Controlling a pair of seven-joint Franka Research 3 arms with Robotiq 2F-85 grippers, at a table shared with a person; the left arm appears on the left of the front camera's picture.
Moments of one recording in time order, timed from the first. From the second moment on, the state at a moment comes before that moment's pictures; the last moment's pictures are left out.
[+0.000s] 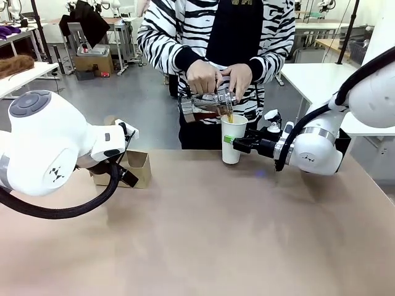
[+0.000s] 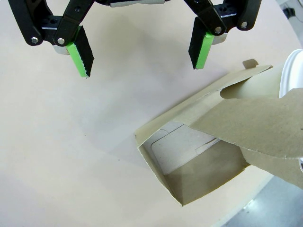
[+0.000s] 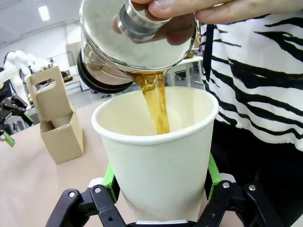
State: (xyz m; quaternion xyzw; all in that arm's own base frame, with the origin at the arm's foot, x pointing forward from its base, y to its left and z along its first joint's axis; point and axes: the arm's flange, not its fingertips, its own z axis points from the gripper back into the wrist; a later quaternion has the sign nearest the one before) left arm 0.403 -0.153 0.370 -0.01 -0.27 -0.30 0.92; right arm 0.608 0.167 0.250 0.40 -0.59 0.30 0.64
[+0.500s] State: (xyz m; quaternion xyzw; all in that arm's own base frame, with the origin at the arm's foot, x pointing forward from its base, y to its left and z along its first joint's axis) left arm 0.403 -0.153 0.370 -0.01 -0.27 -0.30 0.92; right arm 0.608 0.167 0.250 0.40 -0.59 0.30 0.64
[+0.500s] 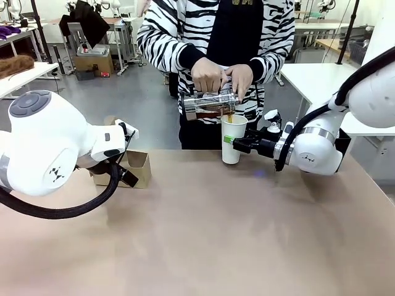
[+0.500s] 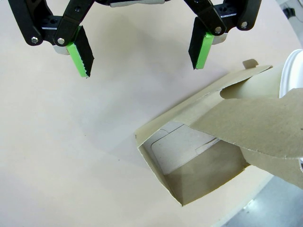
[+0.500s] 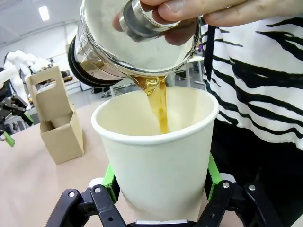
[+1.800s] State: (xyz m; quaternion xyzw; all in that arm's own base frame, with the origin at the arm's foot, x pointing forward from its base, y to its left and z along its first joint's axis) left arm 0.403 -0.153 0.370 -0.01 -0.27 -0.30 0.92; right arm 0.608 0.166 0.249 0.40 -0.59 0.30 0.64
